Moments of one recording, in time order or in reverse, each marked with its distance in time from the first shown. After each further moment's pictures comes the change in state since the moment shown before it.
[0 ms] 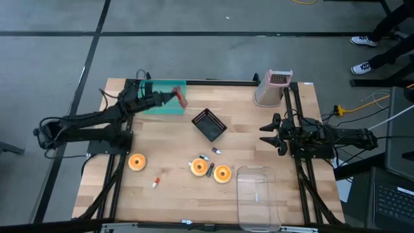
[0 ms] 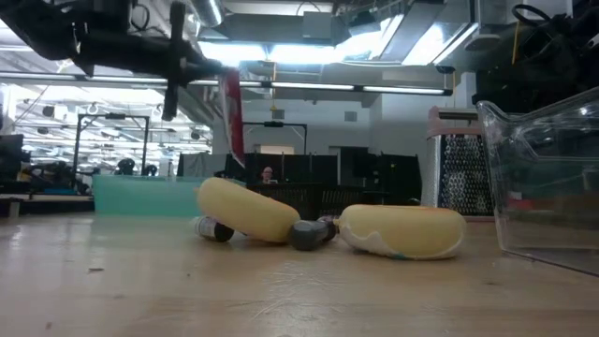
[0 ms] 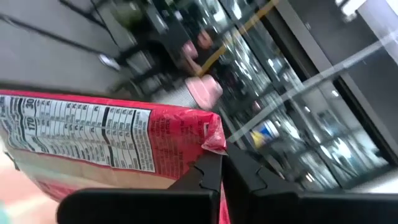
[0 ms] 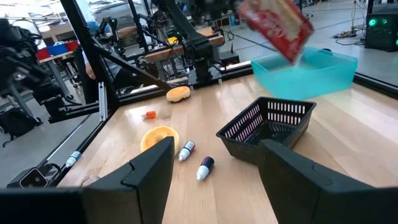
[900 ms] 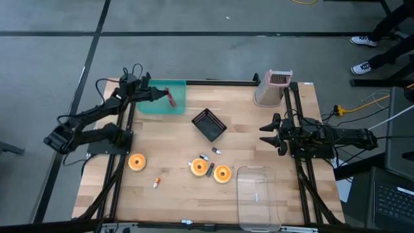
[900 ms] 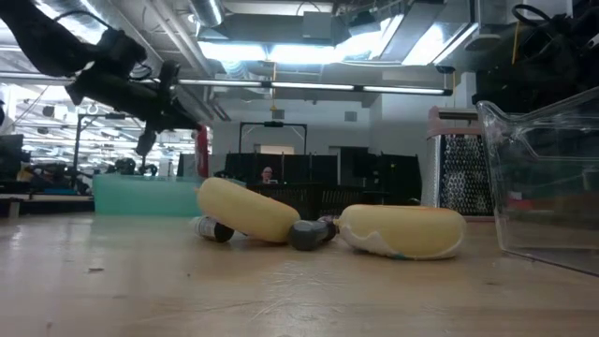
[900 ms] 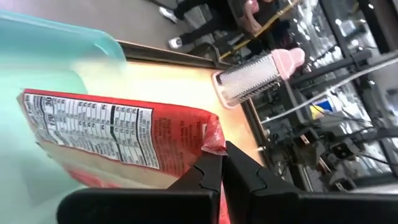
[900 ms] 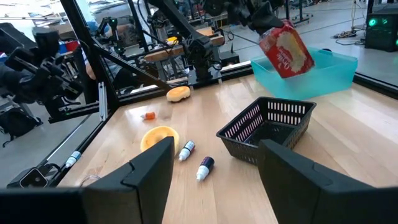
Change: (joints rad) left arm 0.464 0.157 0.002 -0.240 0.516 0.180; right arm 0.000 0.000 0.000 0.000 0.000 0.000
